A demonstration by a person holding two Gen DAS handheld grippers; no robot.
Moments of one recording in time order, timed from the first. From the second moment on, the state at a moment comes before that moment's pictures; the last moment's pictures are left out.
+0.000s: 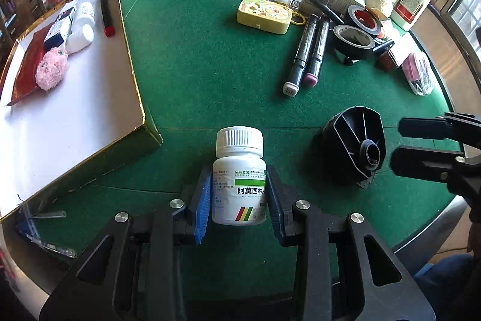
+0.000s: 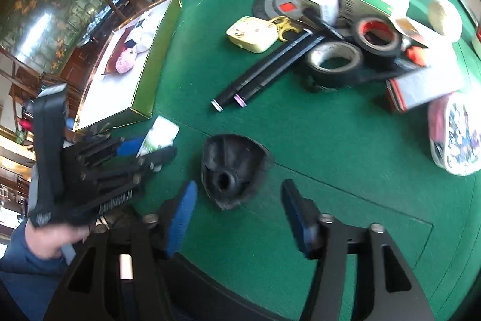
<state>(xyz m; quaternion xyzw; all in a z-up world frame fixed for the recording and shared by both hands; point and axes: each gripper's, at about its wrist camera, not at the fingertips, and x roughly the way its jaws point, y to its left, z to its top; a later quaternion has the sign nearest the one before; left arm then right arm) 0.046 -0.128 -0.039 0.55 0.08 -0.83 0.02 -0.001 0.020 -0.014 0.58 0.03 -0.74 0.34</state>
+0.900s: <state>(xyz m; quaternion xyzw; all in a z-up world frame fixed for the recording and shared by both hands) 0.026 -0.104 -0.045 0.53 0.01 -0.85 0.02 -0.001 0.019 -0.033 0.56 0.15 -0.76 0.30</state>
